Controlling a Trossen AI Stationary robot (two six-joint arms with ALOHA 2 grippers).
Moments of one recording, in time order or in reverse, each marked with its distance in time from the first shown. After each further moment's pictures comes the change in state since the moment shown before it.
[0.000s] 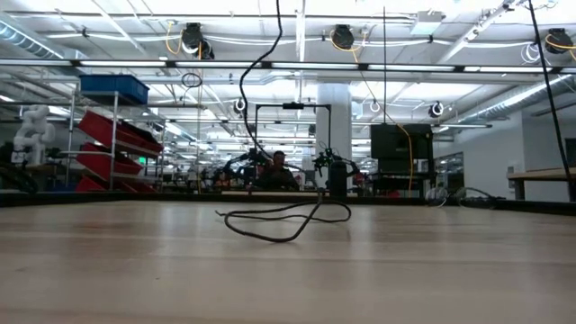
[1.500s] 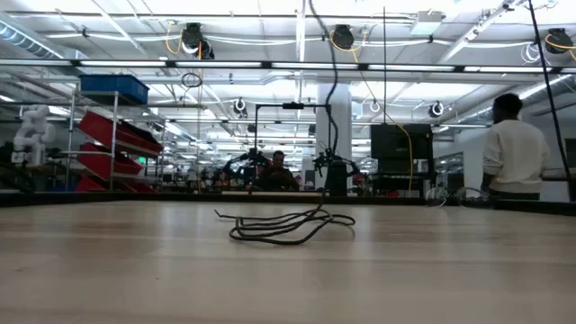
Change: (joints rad) left arm 0.254 0.195 0.000 -0.328 0.525 -0.149; right arm 0.118 -0.099 0.018 0.043 0.081 0.005
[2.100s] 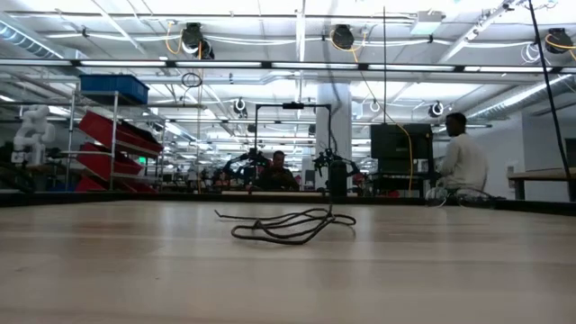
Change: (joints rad) left arm -0.078 -0.199 0.000 -0.288 -0.268 -0.198; right arm 0.012 -0.014 0.001 -0.020 0.001 0.012
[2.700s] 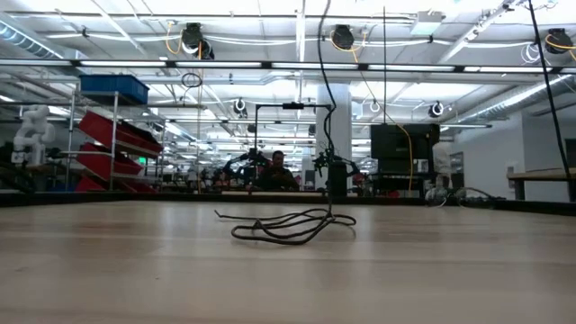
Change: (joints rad) left arm 0.017 0.153 0.000 0.580 -0.017 0.324; right arm -0.001 0.026 0.001 0.030 0.006 -0.001
